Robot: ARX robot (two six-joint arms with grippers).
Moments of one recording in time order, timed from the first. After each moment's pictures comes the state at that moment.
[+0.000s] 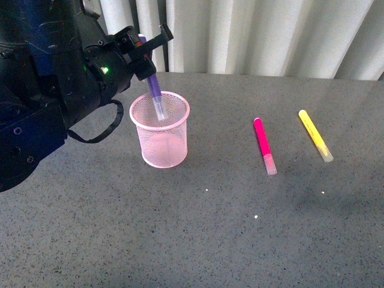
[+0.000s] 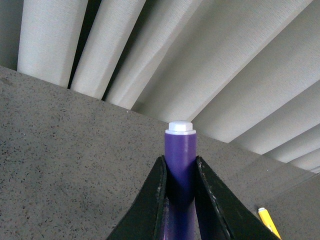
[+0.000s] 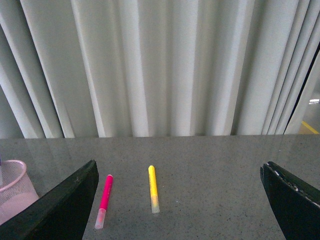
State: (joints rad) left arm -0.32 2.17 0.88 1.16 -0.07 -0.52; right arm 0.00 0.00 0.02 0.00 0.00 0.00
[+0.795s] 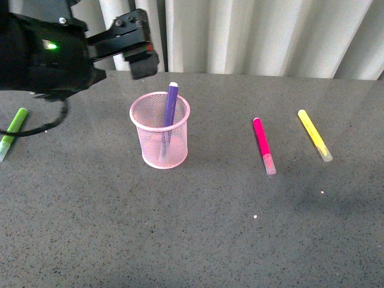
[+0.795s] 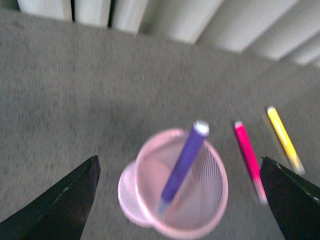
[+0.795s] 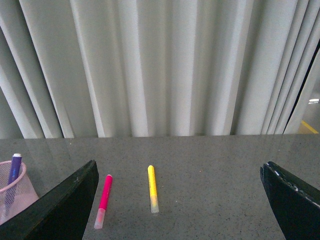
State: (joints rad) left arm -0.22 1.74 0.77 0.43 0.18 -0.29; right arm 0.00 0.00 0.02 0.00 0.00 0.00
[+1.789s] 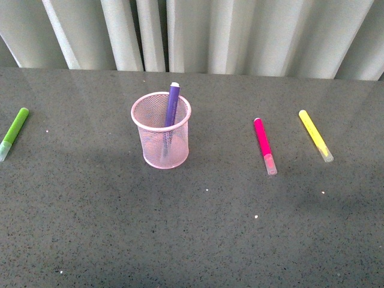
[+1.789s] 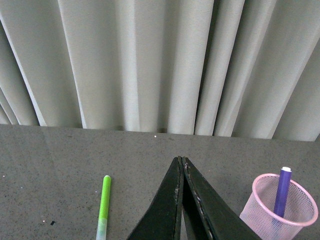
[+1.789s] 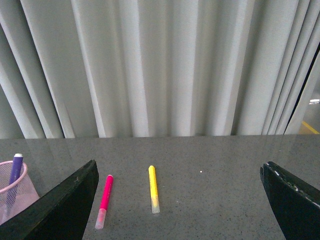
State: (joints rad) left arm 0.00 1.03 0.12 0.90 0.00 -0.01; right arm 0.00 0.00 0.02 0.00 0.00 0.00
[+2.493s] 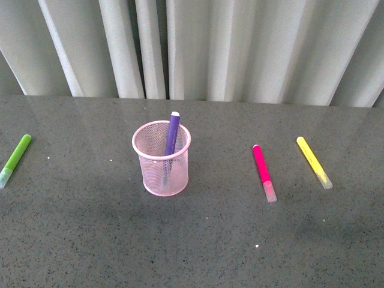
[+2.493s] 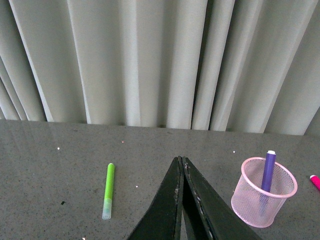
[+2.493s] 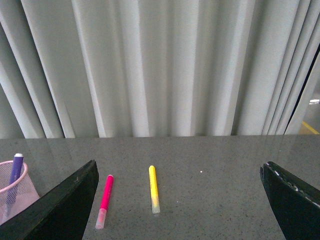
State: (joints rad) left arm 0.00 0.49 0.01 0.49 0.00 -0.01; right arm 0.00 0.00 0.02 0.00 0.00 0.00
